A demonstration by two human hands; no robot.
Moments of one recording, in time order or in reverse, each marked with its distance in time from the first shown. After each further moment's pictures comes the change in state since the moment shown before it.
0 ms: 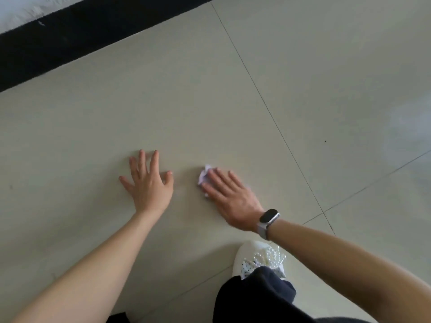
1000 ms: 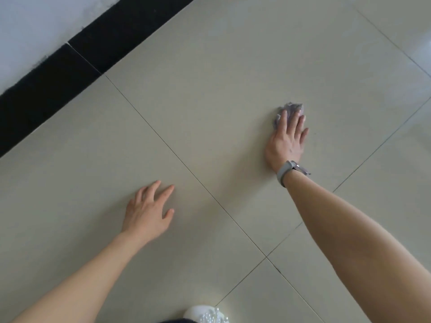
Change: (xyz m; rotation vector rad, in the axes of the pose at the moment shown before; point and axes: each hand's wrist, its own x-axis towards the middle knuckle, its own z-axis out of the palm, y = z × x) left_hand 0.028 0.198 0.003 0.447 -0.317 0.481; right_hand -0.021 0.303 -0.104 0.249 0.301 1.230
